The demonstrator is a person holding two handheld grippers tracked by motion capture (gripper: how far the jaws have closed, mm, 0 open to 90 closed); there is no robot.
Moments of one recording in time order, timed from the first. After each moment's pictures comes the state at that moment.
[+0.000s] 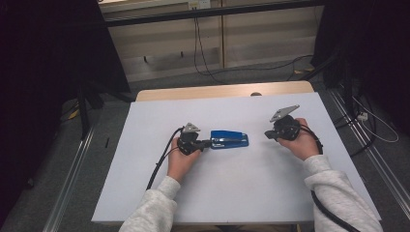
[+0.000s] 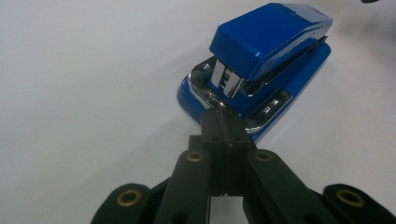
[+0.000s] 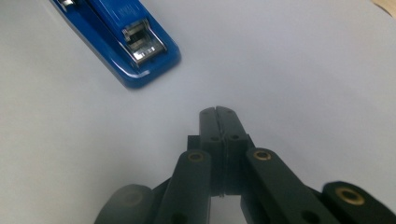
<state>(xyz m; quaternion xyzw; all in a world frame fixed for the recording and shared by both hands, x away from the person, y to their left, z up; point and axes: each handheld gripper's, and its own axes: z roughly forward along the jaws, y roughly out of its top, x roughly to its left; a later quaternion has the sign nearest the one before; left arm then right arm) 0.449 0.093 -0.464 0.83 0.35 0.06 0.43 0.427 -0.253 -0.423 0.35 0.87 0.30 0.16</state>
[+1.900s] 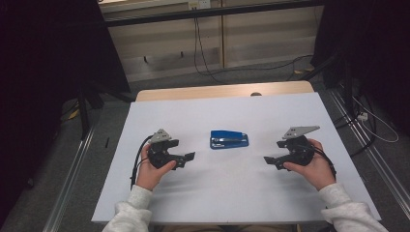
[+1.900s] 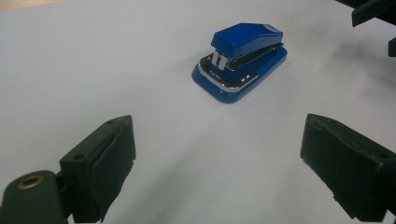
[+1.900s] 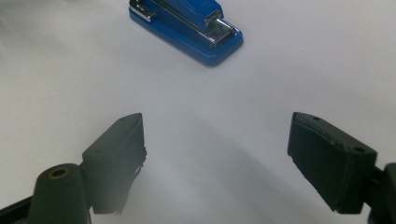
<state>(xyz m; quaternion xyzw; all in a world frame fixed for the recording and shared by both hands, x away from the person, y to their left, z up) 0.403 0.173 -0.426 0.81 0.33 0.08 0.47 0.351 -0.258 -0.424 0.41 0.82 0.38 0.13</state>
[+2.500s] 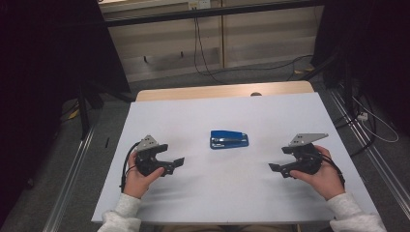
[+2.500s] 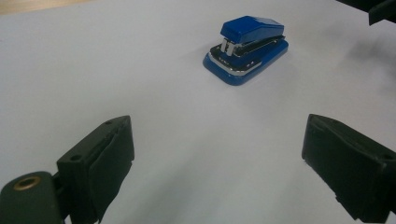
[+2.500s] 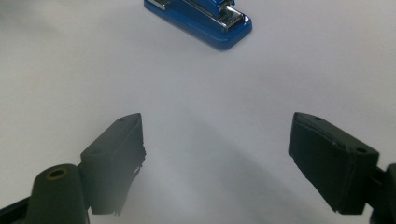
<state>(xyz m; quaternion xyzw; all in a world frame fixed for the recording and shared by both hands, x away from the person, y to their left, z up) 0.383 0.204 -0.421 0.81 0.34 0.10 0.47 0.326 -0.267 -0.422 0.40 0.82 0.38 0.13</state>
